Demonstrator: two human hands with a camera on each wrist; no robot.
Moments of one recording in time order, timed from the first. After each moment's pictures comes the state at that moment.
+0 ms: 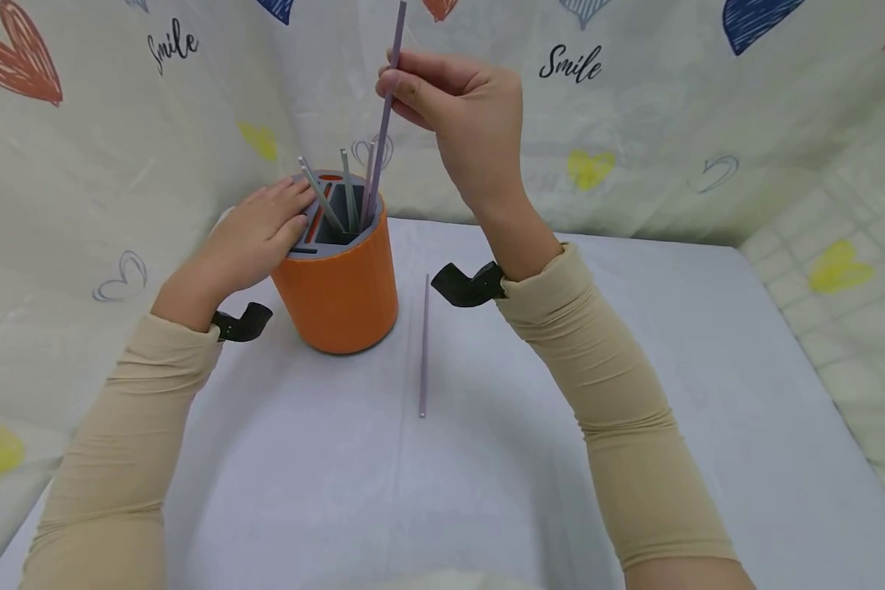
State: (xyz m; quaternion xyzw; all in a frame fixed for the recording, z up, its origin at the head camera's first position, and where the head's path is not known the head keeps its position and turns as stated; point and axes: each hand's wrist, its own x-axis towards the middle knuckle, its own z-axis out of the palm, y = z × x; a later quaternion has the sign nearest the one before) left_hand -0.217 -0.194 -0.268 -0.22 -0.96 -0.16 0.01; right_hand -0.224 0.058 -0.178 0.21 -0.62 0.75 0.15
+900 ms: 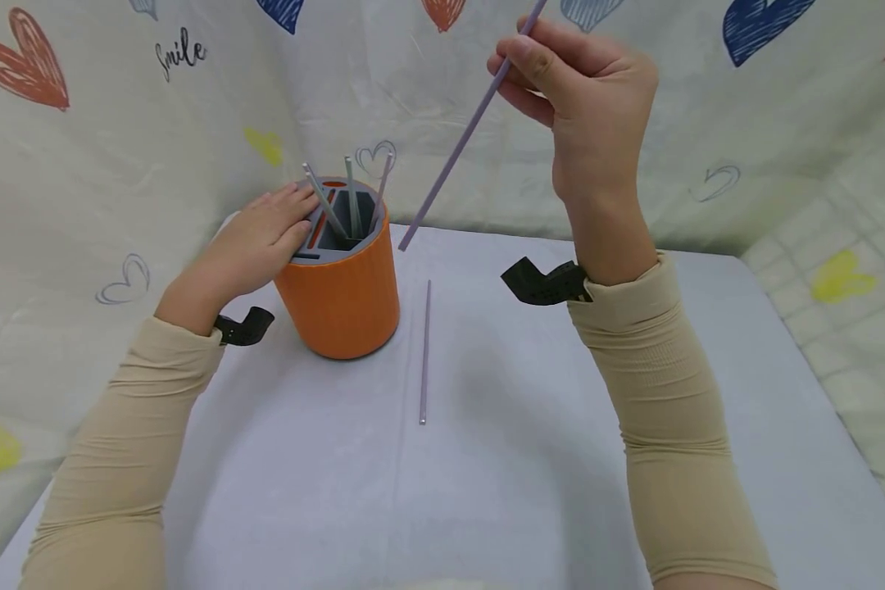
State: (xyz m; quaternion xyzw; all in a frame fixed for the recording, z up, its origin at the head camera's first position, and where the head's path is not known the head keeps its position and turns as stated) left_hand -0.215 -0.193 -0.265 -0.22 -0.96 -0.16 0.01; right_hand -0.214 0.124 -0.158 0.17 -0.53 0.80 0.20
